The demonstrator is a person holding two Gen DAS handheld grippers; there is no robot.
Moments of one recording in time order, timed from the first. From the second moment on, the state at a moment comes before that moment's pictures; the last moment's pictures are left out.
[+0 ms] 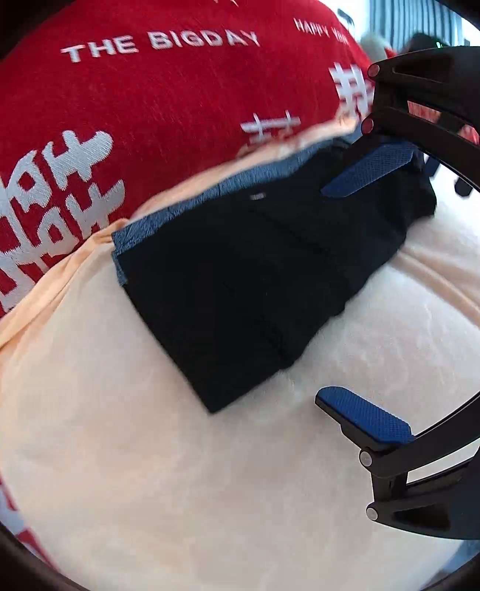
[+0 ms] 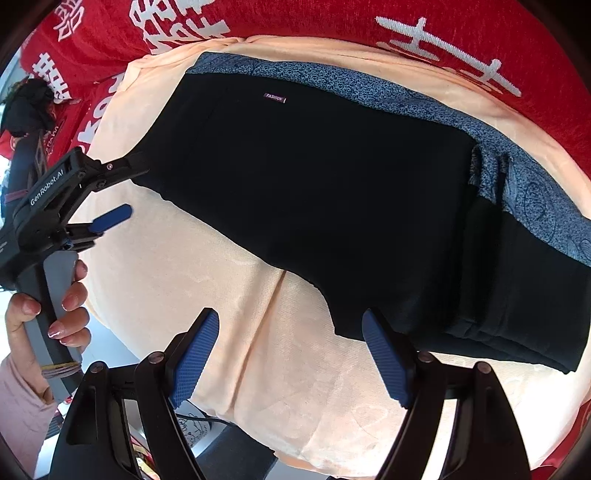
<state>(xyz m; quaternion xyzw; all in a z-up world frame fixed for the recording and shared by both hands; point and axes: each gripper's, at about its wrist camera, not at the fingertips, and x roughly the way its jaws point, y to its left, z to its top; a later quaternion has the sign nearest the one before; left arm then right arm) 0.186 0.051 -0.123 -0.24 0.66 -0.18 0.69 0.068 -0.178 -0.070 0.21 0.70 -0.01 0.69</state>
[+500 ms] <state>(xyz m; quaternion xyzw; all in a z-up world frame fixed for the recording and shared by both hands) 0.195 0.016 -0.103 -0.28 0.58 -0.23 0.72 0.060 -0.185 -0.072 0.21 0.69 -0.01 0.70</state>
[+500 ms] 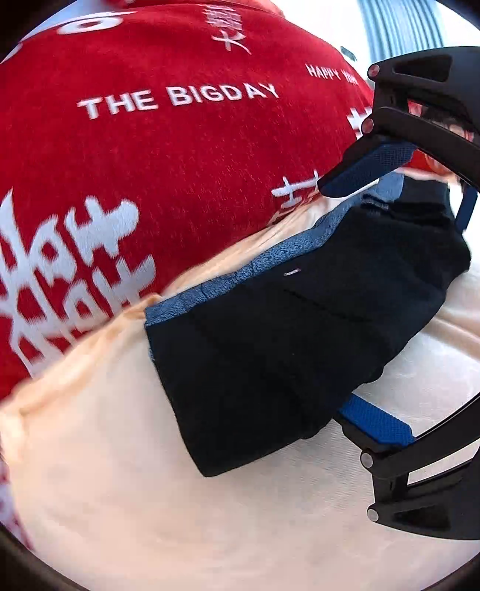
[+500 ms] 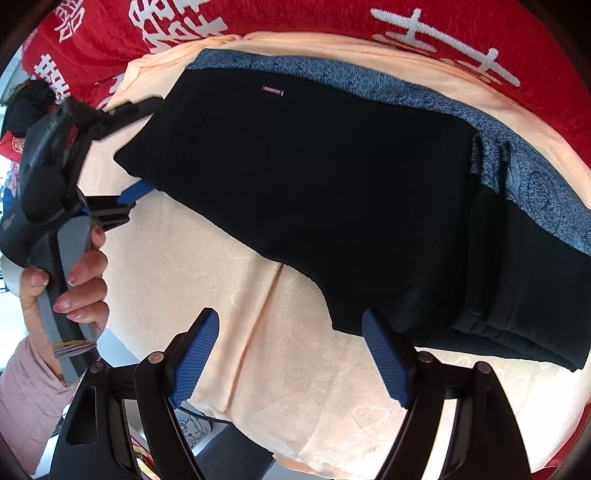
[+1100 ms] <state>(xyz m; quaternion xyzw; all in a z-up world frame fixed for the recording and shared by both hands) 0.157 -0.053 -0.079 0.11 0.50 -0.17 0.84 0.138 -0.256 -0.018 0.20 0.64 -0.01 0.74</state>
